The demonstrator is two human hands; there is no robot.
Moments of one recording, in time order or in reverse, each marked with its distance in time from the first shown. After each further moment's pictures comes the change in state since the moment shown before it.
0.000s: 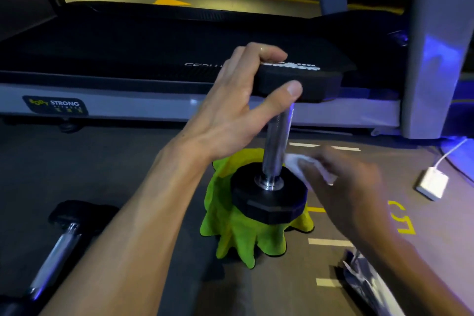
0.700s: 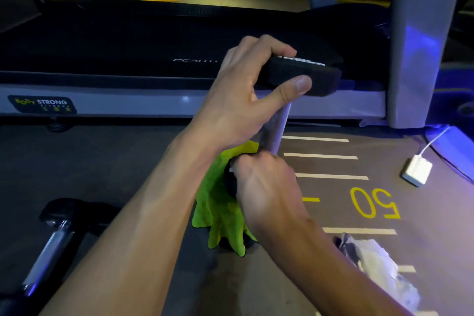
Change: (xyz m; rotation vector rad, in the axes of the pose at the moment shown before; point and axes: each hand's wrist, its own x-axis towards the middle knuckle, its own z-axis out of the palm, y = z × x) left_hand 0.009 0.020 0.026 0.003 0.039 0.023; right_hand 0.005 -0.105 0.009 -0.369 -0.576 -0.028
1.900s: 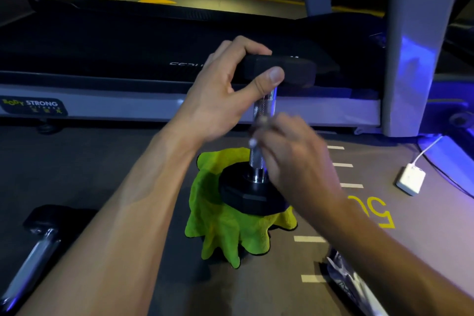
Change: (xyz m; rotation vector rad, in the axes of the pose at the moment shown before) left_hand 0.013 -0.024 -0.014 -0.115 0.024 -0.064; right_hand 0.033 0.076 0.018 0.073 0.636 -0.331
